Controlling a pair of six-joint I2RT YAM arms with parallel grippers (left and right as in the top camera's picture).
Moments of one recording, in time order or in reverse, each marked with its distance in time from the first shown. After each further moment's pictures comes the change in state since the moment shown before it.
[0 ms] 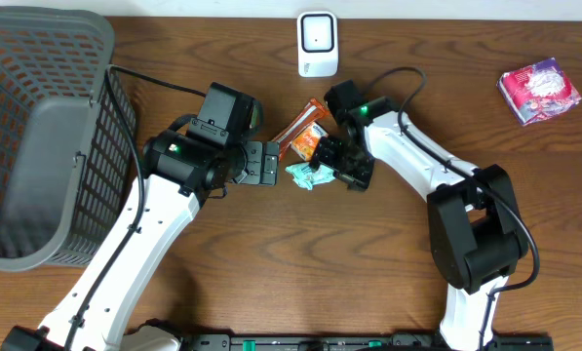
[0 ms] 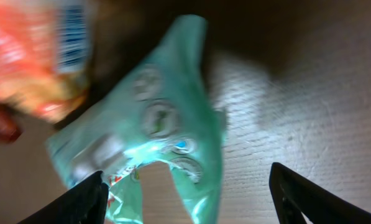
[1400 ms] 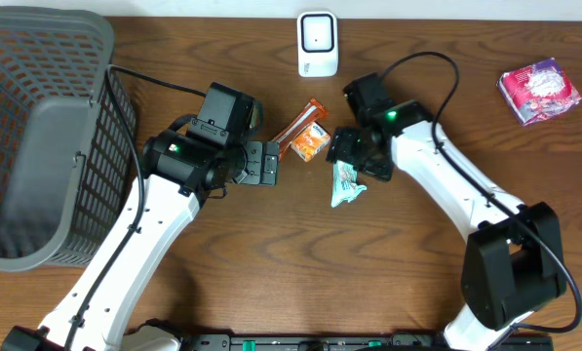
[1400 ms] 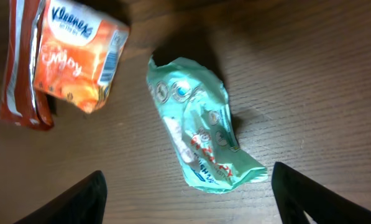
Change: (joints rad) left arm 0.000 0.000 0.000 0.000 0.000 0.000; right arm -0.020 -0.210 -0.074 0.019 0.161 -0.137
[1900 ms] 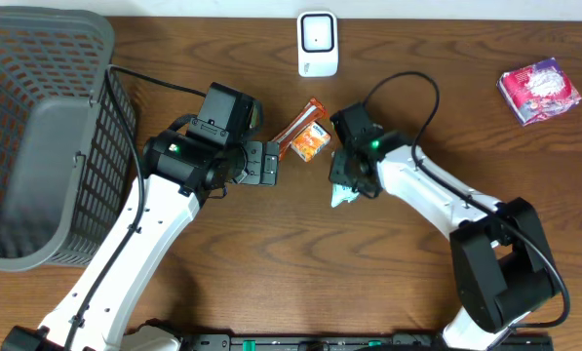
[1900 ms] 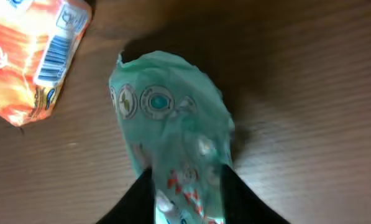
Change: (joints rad) left arm 0.000 0.000 0.000 0.000 0.000 0.000; right arm 0.057 0.001 -0.237 0.286 0.106 -0.024
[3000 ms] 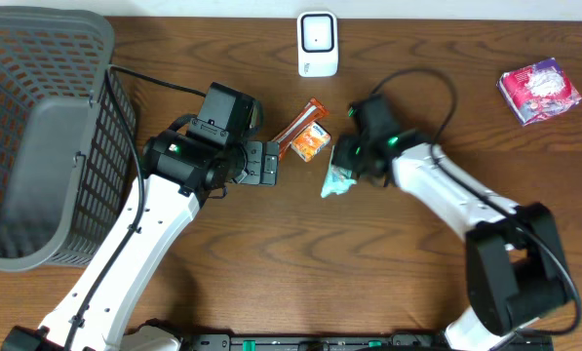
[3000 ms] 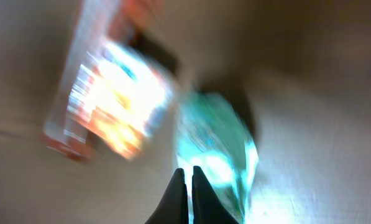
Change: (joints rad) left arm 0.000 0.000 0.000 0.000 -0.001 0.000; right arm -0.100 -0.045 0.031 0.136 -0.183 -0.054
